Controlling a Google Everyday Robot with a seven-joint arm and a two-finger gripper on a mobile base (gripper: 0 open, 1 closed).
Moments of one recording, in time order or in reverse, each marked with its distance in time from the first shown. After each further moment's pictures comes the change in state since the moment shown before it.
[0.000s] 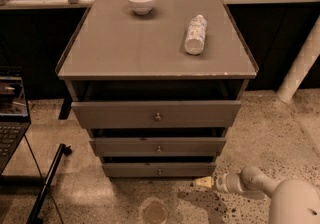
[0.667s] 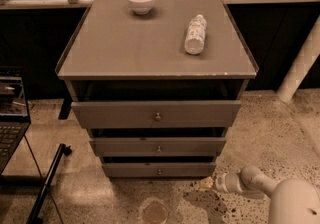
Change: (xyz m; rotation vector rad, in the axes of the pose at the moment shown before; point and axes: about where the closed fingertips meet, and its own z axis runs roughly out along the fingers) arm 0.000 0.000 0.000 0.000 0.000 0.000
